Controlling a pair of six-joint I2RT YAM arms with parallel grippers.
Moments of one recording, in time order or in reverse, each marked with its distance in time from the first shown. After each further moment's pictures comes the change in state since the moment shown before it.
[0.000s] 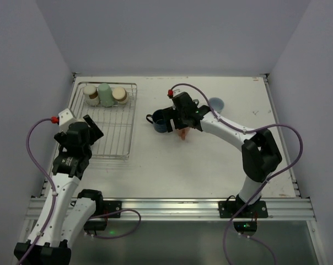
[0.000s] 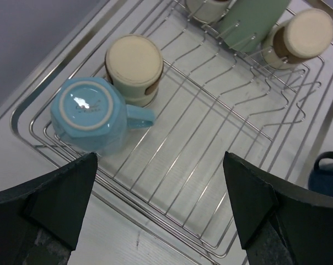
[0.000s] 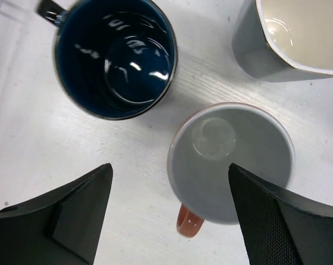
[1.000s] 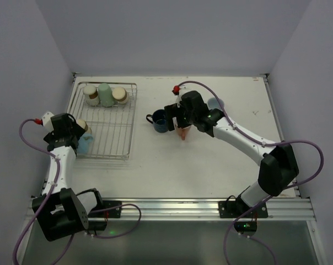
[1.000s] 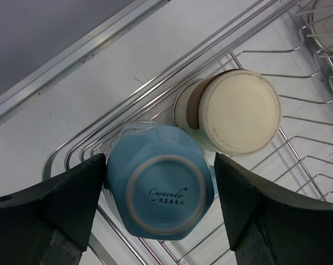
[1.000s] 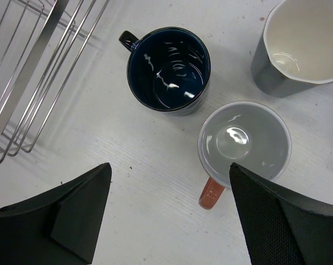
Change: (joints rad) left arm 0.464 0.384 -0.002 0.184 0.200 -0.015; right arm 0.000 -0.217 -0.100 0.077 -0.106 0.006
